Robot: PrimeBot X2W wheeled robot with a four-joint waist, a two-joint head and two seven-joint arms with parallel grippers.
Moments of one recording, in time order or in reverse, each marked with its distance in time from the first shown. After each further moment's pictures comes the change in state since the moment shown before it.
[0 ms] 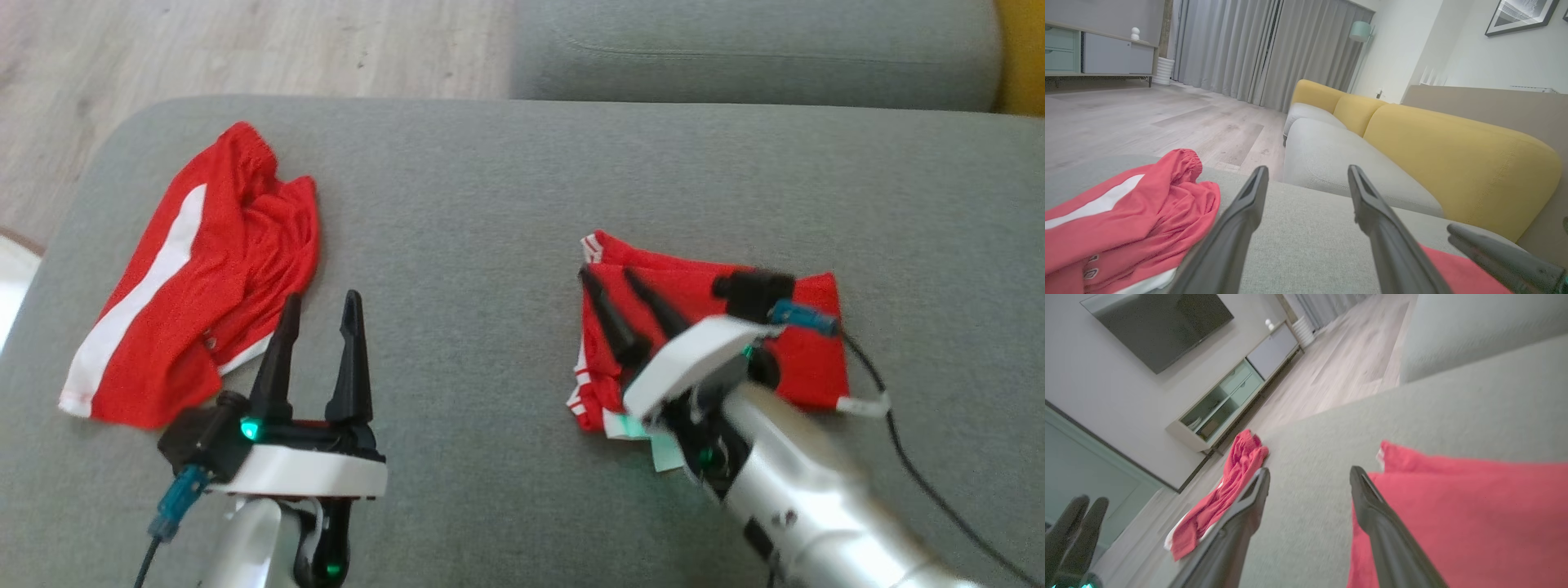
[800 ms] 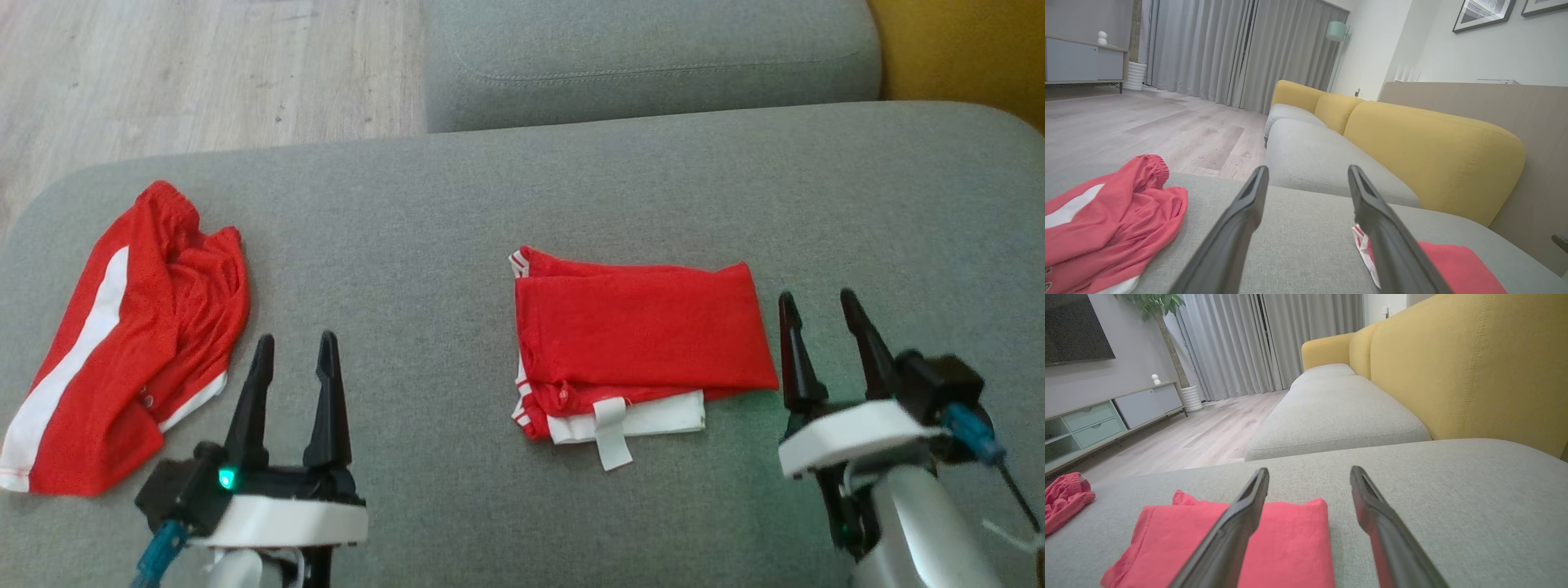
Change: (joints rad) left arm 0.116 -0.001 0.059 -0.090 0.046 0.000 -0.002; right arm 0.334 0.001 -0.671 -0.273 -0.778 0.000 -0.109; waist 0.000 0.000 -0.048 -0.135
